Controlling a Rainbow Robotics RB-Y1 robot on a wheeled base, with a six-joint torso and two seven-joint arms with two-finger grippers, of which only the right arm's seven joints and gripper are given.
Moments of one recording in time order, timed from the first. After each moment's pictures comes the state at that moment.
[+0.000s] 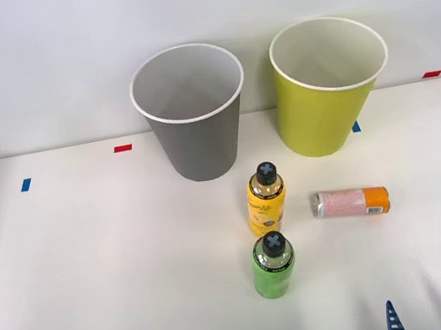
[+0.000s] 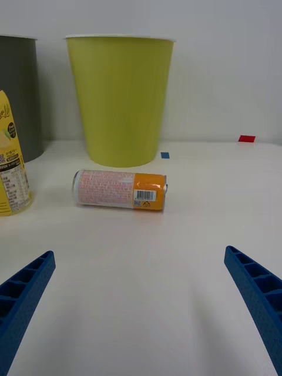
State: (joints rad) arm 1.00 -0.12 0.19 -1.84 0.09 -0.74 1.46
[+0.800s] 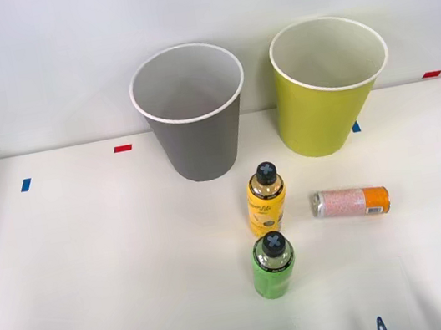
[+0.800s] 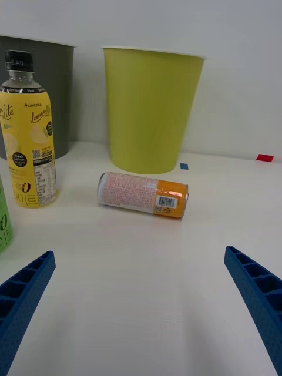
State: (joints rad) arm 1.00 -0.15 0.21 -1.81 0.13 -0.82 1.53
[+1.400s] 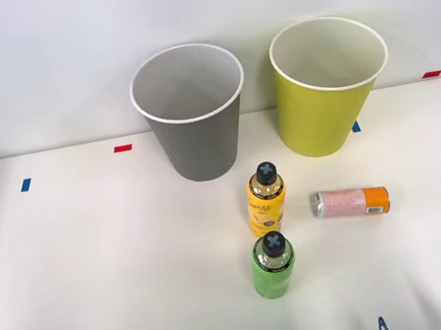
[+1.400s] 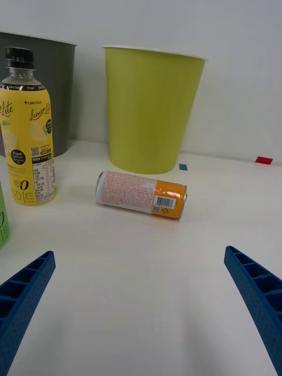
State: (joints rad) arm 1.00 -0.15 0.21 -1.81 0.13 -0.82 1.54
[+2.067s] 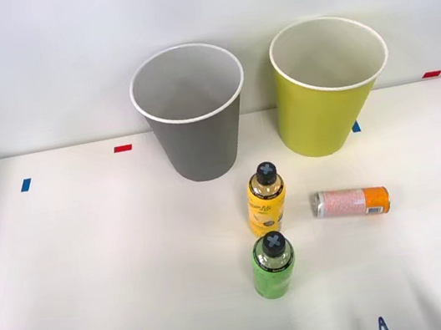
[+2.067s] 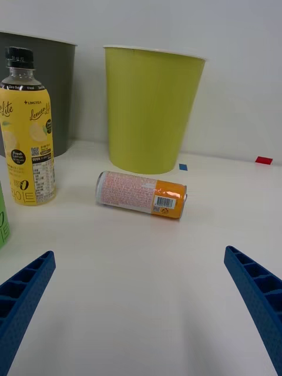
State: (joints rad) arm 1.00 -0.15 0.21 -1.81 0.13 -0.82 1.54
